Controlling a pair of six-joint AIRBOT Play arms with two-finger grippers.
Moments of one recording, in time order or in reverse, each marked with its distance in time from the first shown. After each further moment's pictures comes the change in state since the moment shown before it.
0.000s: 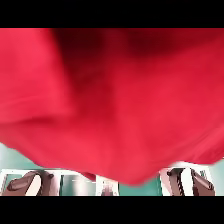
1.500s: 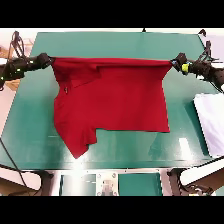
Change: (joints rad) left arm 0.000 -1.045 -0.218 -0.378 0.261 0.246; right arm 0.373 -1.228 0.203 -0.030 -0.073 0.007
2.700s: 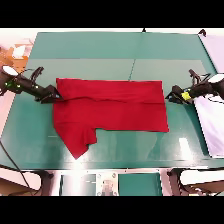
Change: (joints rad) left arm 0.001 0.014 -0.129 0.517 -0.605 -0.380; right arm -0.040 0.232 -0.325 -0.562 0.427 0.268
